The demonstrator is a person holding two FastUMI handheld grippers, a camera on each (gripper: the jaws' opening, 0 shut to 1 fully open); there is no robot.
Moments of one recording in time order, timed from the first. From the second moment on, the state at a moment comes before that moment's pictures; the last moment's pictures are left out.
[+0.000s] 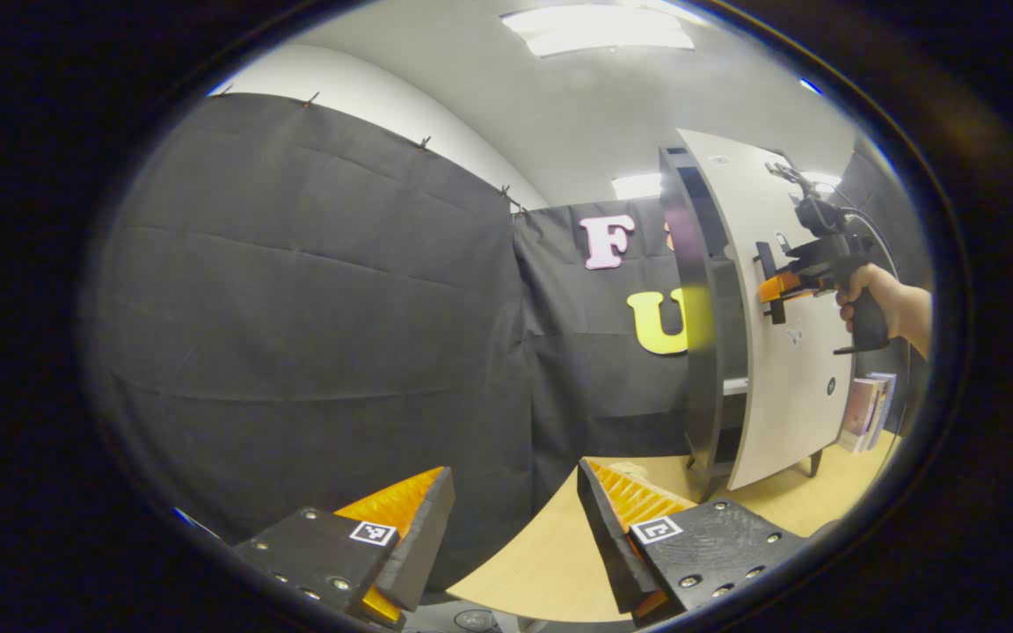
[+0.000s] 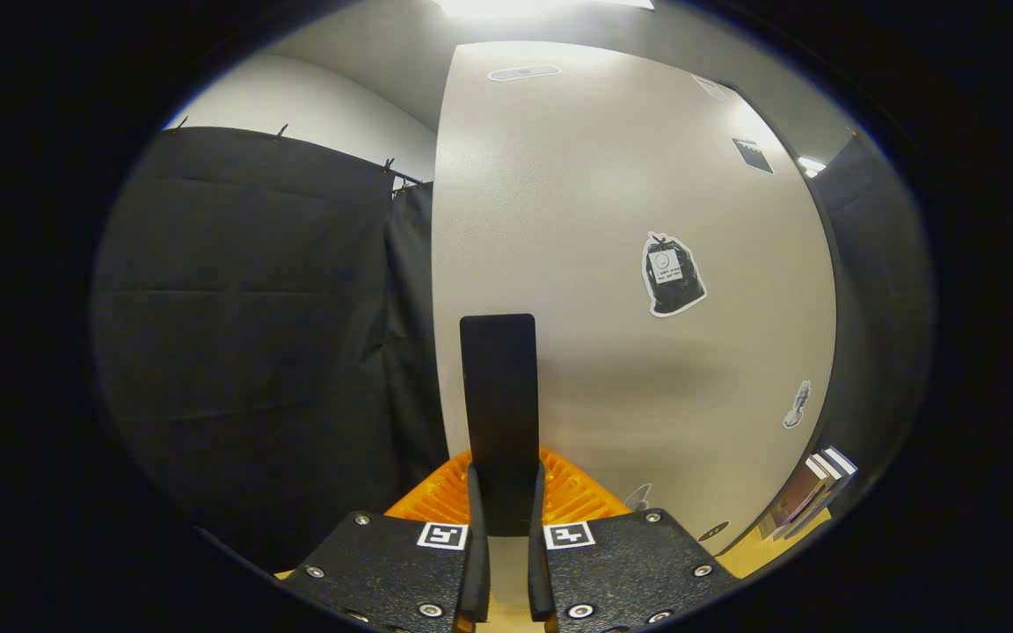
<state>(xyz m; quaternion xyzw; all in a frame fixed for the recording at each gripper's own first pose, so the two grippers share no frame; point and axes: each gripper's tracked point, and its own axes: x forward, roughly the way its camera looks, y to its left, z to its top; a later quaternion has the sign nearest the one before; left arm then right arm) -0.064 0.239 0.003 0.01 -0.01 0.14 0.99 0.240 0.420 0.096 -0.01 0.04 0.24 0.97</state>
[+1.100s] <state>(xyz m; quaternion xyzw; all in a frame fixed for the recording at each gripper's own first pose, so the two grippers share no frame) -0.061 0.087 0.031 0.00 -0.02 0.04 1.00 0.209 0.367 0.101 -0.01 0.04 0.29 0.96</state>
